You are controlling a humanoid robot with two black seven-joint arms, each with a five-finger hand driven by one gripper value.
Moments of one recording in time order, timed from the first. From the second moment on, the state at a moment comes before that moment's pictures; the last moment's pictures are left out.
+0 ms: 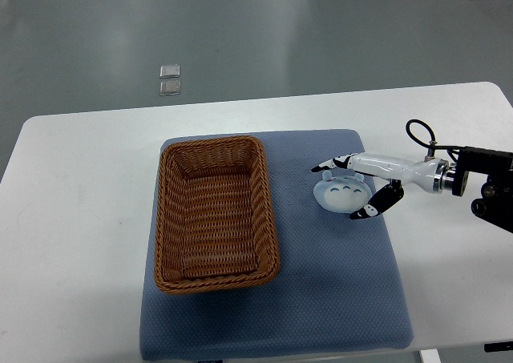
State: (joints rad) left arm -0.17 0.00 -0.12 -0.16 0.06 -0.04 0.03; right arm 0.78 -0.60 0.25 1.02 -1.46 0.04 0.61
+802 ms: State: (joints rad) left arm -0.17 0.00 -0.12 -0.16 0.06 -0.04 0.03; right arm 0.87 -0.59 0.24 0.97 -1.49 -0.03 0.61
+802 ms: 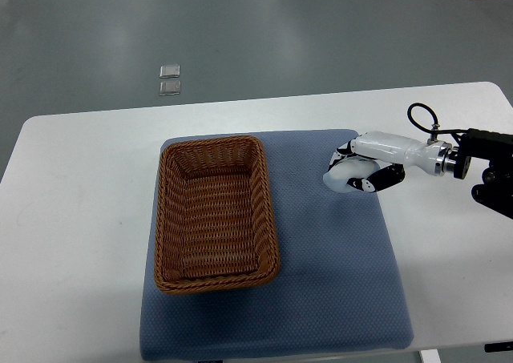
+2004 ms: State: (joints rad) left arm -0.17 0.00 -0.12 -0.16 0.07 -0.04 0.03; right arm 1.10 -0.24 0.09 0.88 -1.41 -0.02 0.61
